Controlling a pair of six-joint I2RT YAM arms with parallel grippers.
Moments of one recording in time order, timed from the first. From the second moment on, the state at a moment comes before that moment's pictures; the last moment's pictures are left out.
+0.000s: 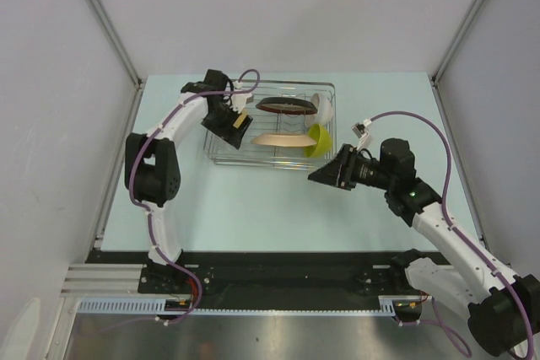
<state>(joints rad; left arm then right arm) -0.26 2.01 1.72 -0.93 0.20 0.38 0.43 0.91 0.68 -0.07 -0.67 0.85</state>
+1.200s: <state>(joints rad) -0.25 1.13 1.35 -0.89 0.22 0.28 0.54 0.98 1.02 -0.47 -0.13 0.55</state>
